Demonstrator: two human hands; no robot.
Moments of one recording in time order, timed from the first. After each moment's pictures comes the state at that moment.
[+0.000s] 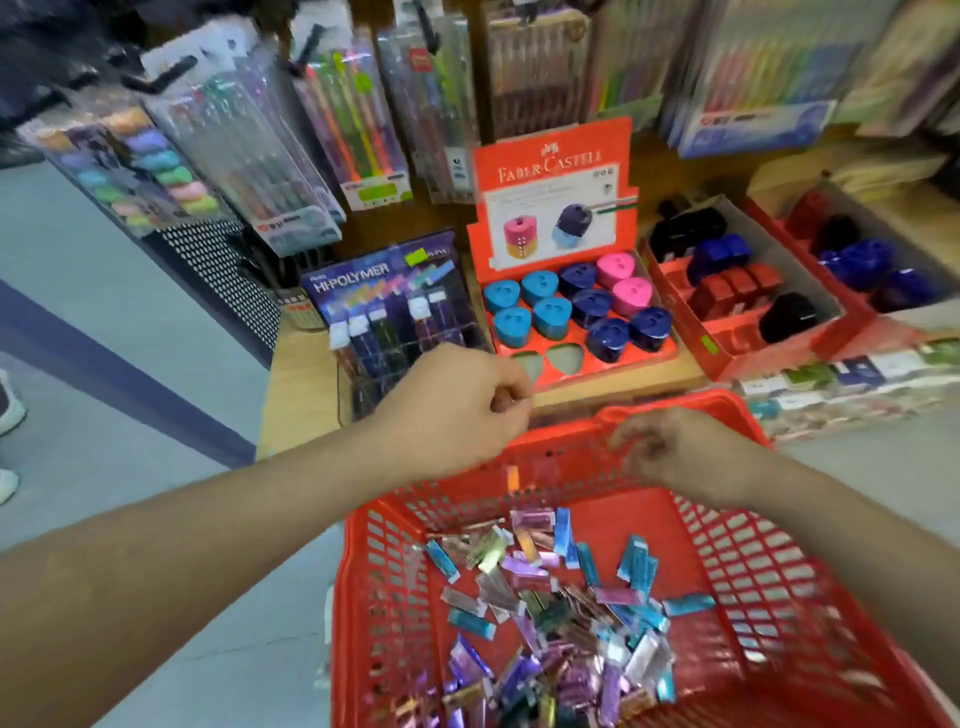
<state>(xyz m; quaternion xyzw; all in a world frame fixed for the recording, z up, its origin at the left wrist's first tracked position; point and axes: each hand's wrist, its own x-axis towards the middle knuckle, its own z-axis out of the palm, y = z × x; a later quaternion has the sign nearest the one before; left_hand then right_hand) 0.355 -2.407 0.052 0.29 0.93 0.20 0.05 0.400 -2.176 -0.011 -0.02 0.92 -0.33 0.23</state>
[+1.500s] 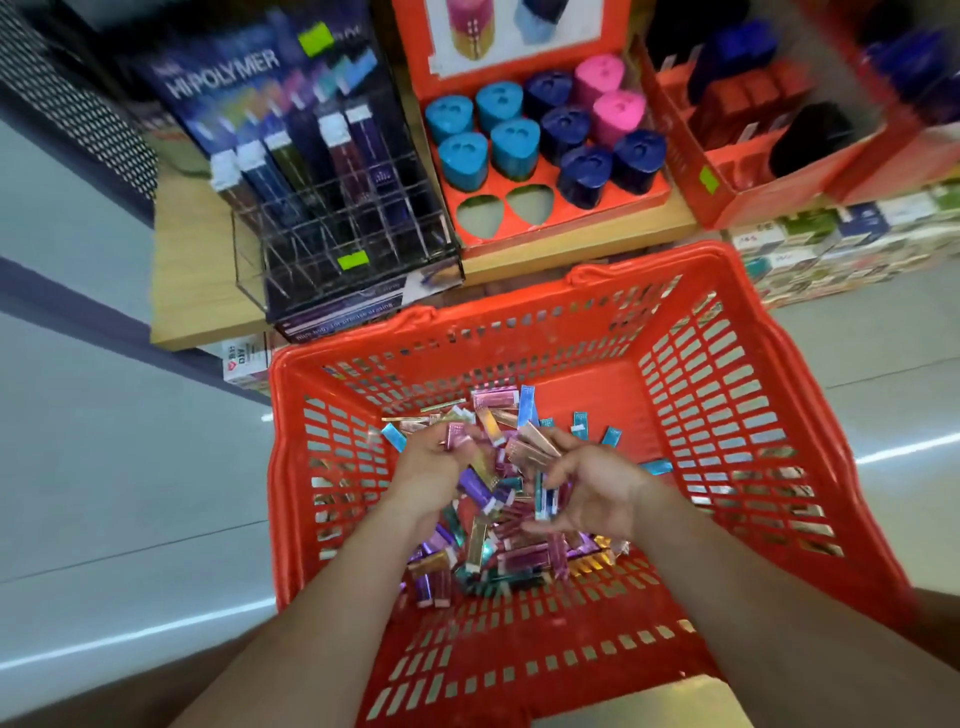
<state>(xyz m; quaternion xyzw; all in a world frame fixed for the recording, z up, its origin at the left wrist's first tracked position) 0.458 -2.411 -0.170 -0.22 0.72 0.59 0.30 0.488 -2.225 -0.173 0.38 0.36 -0.76 0.39</state>
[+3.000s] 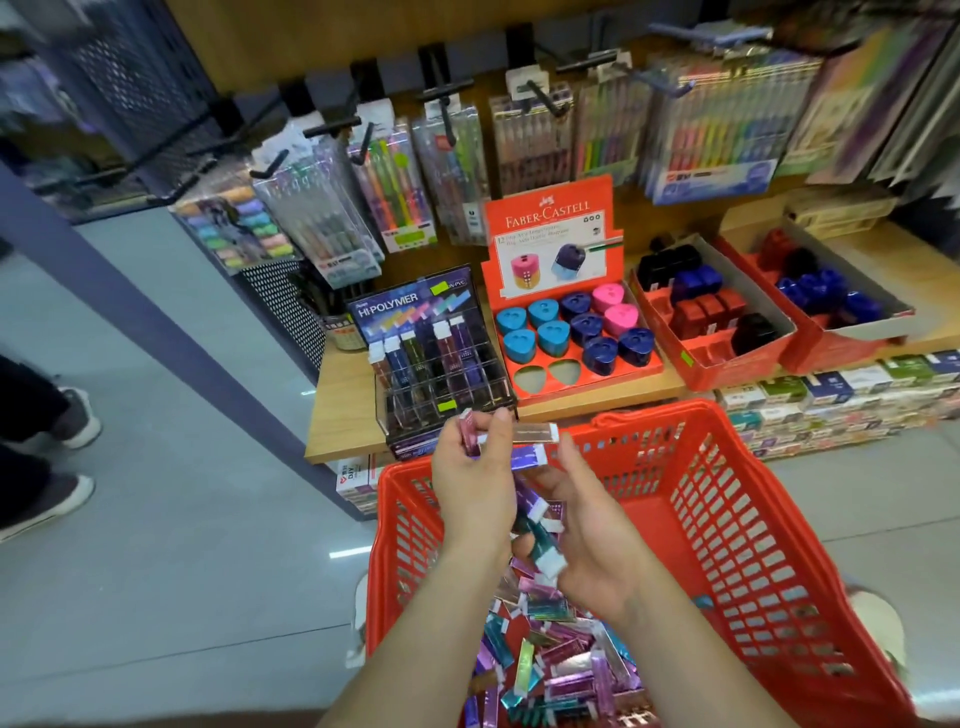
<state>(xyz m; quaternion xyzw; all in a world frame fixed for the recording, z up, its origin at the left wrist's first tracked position) 0.449 -2.370 0.016 -0.17 0.70 0.69 -0.07 0.487 -2.277 0.007 0.17 0.37 -0.88 0.25</state>
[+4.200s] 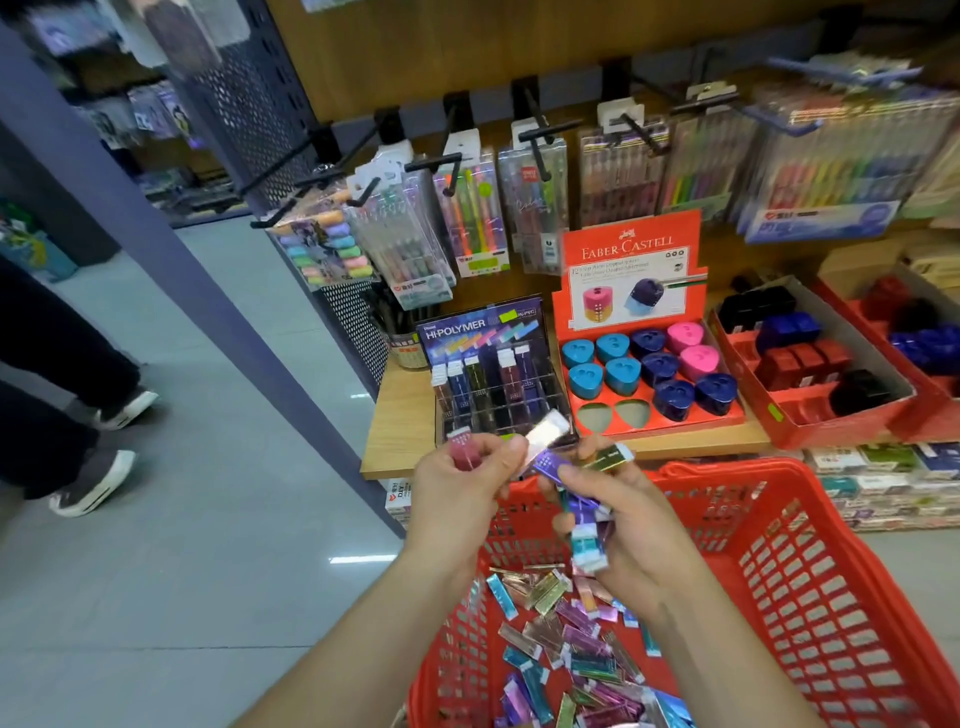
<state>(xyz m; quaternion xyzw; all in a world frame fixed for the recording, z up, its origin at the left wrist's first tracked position) 0.436 -2.435 0.056 -0.18 0.68 0.71 0.03 0.447 -2.295 0.039 0.12 0.36 -0.91 0.17</state>
